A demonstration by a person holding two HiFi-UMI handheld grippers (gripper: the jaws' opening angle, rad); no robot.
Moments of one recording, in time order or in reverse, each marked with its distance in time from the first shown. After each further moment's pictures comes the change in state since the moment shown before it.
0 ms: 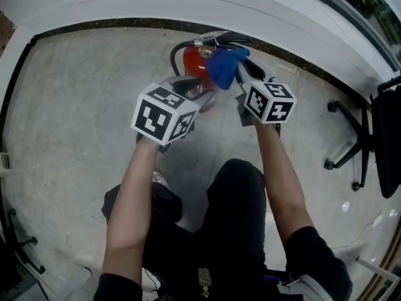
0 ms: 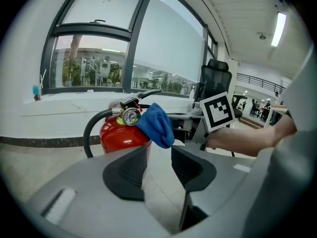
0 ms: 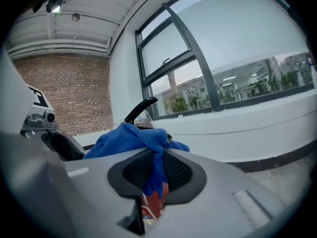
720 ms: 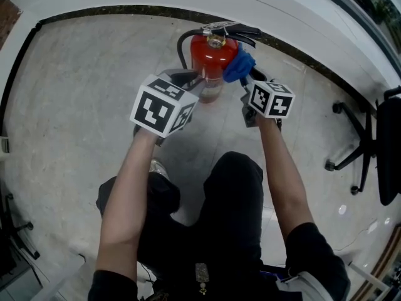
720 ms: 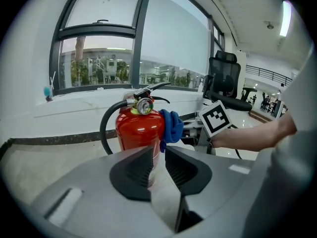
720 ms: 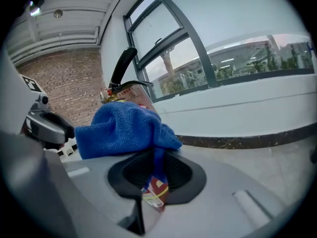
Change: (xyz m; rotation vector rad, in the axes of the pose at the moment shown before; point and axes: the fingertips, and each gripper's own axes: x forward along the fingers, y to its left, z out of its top) left arm -0.011 0.019 -0.023 0.000 0.063 0.112; right arm 0.009 -0.020 -0.078 0.081 0.186 0.007
